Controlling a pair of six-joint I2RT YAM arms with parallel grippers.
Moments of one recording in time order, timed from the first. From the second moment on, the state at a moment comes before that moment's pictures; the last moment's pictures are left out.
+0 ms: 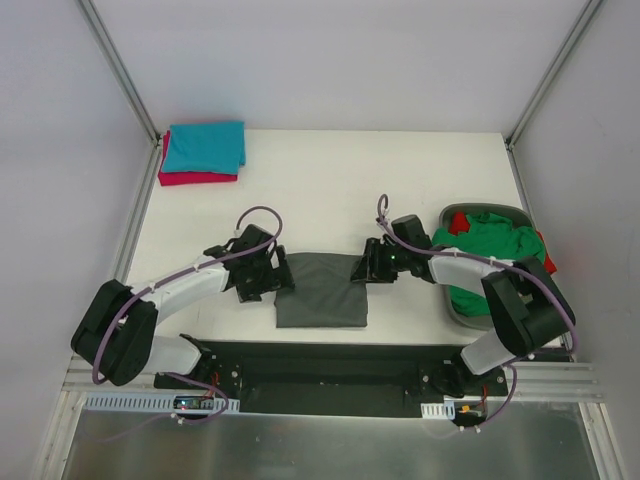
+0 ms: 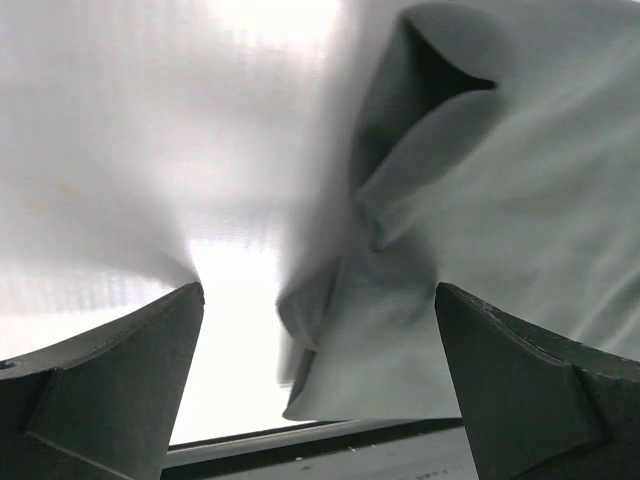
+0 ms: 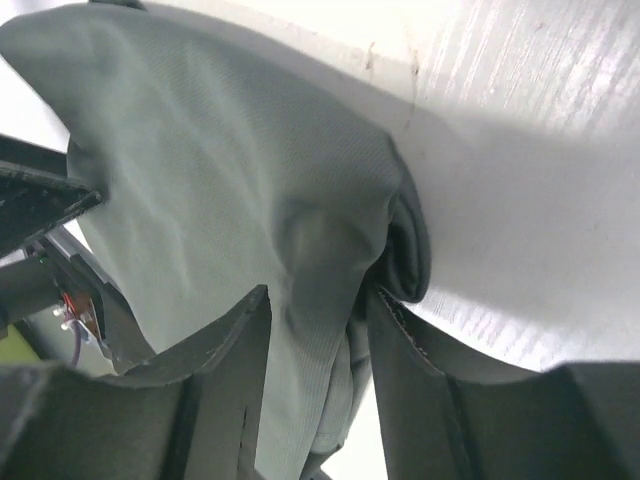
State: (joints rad) left arm -0.56 1.32 0.65 -0.46 0.07 -0.87; right arm 0.50 1.56 0.67 -0.02 -0.48 0.58
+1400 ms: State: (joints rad) left arm -0.83 1.76 1.09 -0.66 -0.18 -0.94; right arm 0.45 0.91 0.51 -0.35 -0.19 0.46
